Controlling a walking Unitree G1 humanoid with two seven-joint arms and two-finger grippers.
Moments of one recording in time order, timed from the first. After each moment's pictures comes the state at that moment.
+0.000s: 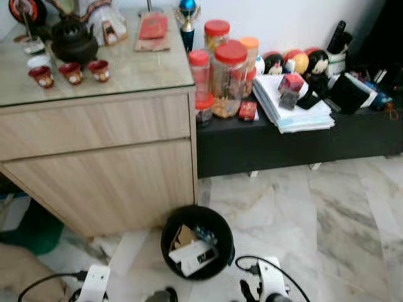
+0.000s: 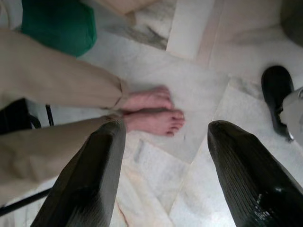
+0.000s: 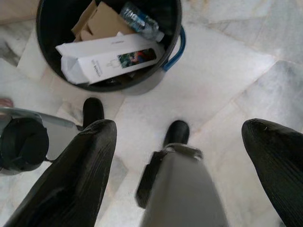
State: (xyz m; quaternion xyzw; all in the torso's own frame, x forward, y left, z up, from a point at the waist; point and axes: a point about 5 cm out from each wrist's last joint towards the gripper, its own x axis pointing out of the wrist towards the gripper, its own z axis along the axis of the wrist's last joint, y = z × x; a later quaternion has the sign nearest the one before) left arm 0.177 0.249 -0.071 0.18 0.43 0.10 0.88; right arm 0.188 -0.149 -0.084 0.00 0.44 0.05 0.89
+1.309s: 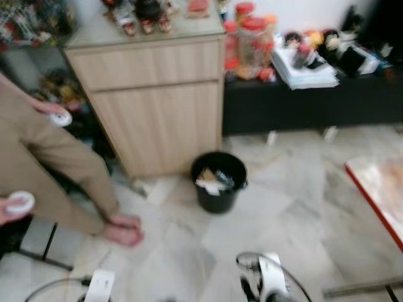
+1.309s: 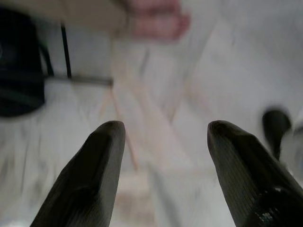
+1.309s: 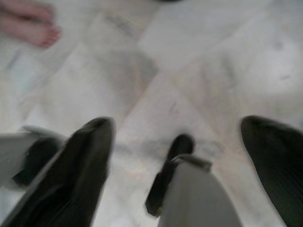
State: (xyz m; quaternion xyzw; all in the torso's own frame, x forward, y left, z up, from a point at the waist) left arm 0.192 0.240 -0.064 0.19 0.38 0.09 0.90; right arm 0.194 -0.141 -0.080 0.00 0.42 0.08 0.90
